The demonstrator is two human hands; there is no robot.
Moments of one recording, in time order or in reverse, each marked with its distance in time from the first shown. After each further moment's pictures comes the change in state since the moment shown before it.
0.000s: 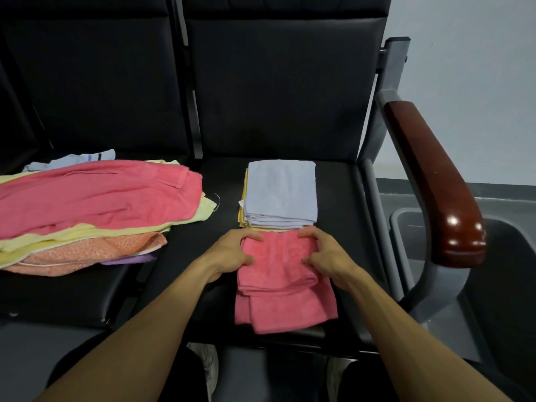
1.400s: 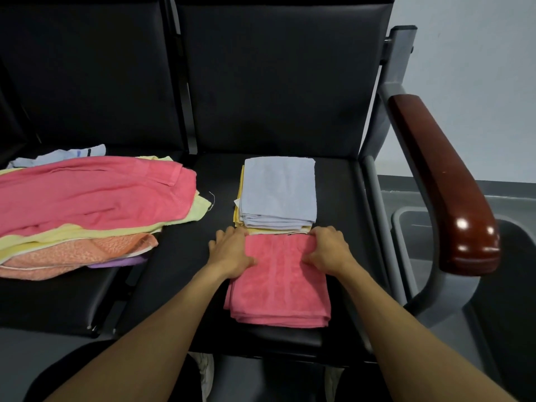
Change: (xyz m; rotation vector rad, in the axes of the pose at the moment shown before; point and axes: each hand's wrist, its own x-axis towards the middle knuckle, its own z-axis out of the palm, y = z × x) left_hand 0.022 0.001 0.022 0.592 0.173 -0.055; right_hand 0.025 -0.005 -0.007 -0.706 0.063 0.034
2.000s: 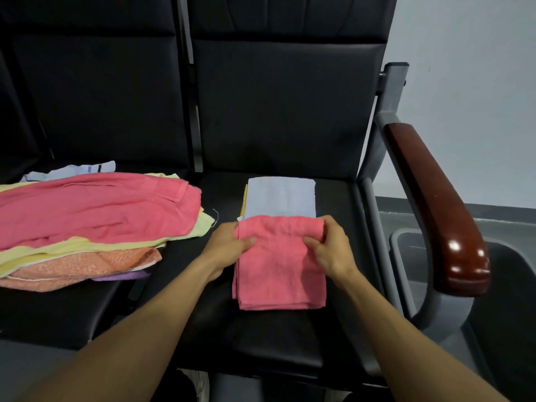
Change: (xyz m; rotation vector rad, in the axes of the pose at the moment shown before) left_hand -0.004 0.010 -0.049 -0.808 0.065 0.001; right_hand -0.011 -0.019 -0.031 0.660 0.282 -0.158
